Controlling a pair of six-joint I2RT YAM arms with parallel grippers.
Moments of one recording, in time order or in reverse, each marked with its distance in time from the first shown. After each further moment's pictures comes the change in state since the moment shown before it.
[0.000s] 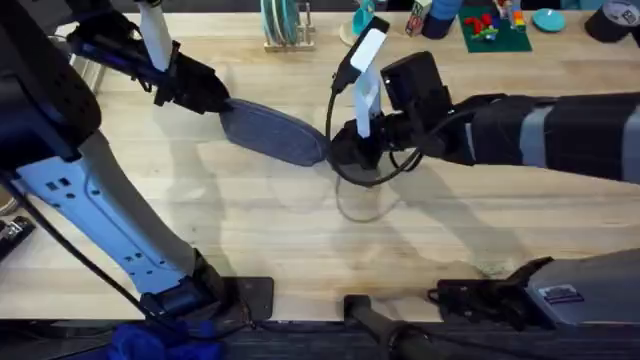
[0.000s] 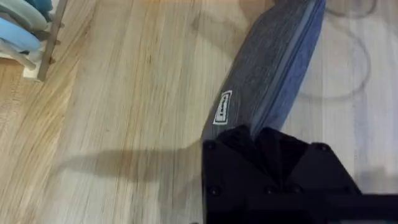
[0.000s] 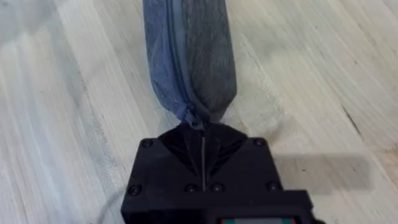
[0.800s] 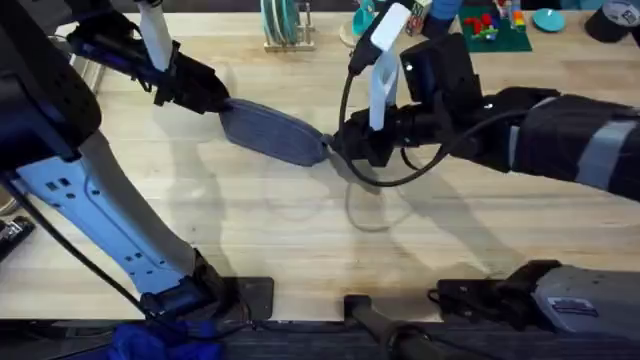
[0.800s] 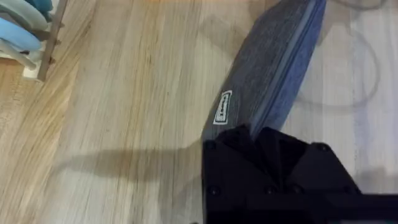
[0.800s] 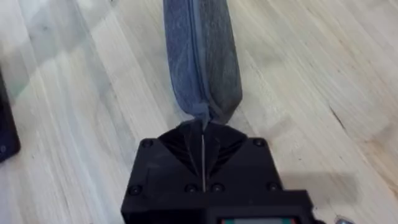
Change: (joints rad) left arm 0.000 0.000 0.000 0.000 0.000 0.000; right arm 0.000 -0.180 0.000 -0.115 -0.007 0.044
